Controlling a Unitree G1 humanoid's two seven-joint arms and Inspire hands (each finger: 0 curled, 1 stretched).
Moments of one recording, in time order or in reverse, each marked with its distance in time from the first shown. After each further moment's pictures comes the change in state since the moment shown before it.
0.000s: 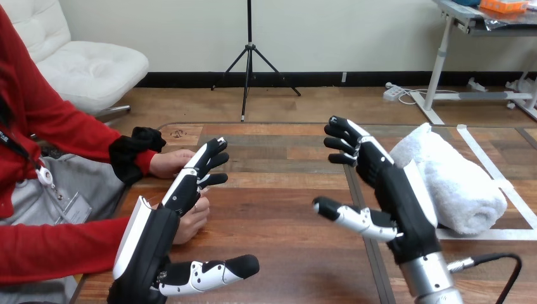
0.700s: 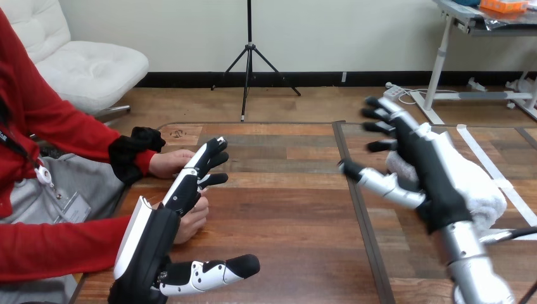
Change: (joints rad) left arm 0.000 -0.004 0.000 0.000 0.001 0.002 0.000; right arm -0.004 -0.096 -0.055 -0.272 -0.105 0.409 -0.103
